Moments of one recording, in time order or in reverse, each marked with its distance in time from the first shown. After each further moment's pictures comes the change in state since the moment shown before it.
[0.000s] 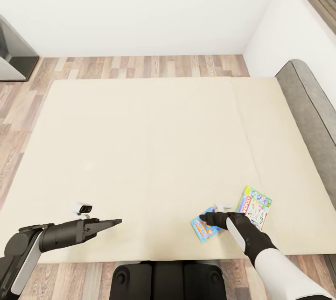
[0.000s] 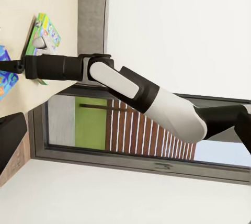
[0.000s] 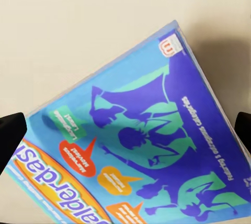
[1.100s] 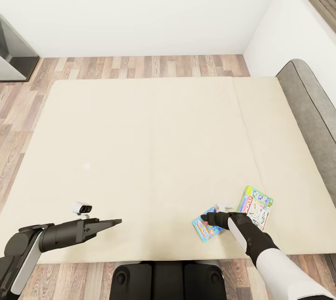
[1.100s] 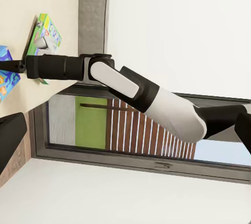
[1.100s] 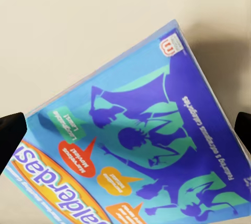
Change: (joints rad) left arm 0.000 0.001 0.000 0.000 0.000 0.000 0.000; right arm 0.000 -0.010 0.000 0.000 0.000 0.000 0.000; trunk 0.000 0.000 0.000
